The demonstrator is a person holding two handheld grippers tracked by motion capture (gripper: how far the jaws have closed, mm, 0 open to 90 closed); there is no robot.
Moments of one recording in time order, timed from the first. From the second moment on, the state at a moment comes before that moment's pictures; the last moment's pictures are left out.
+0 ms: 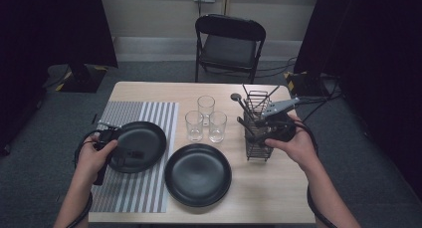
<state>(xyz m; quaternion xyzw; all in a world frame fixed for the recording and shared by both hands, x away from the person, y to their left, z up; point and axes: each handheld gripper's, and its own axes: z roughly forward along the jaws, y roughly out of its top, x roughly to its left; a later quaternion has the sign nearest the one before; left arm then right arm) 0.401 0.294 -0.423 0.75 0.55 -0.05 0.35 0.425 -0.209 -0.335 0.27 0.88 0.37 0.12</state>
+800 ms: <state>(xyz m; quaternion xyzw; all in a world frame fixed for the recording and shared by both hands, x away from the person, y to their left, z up) 0.402 0.295 -0.419 0.75 0.55 -0.05 0.35 0.441 -0.208 -0.346 0.26 0.87 0.40 0.11</state>
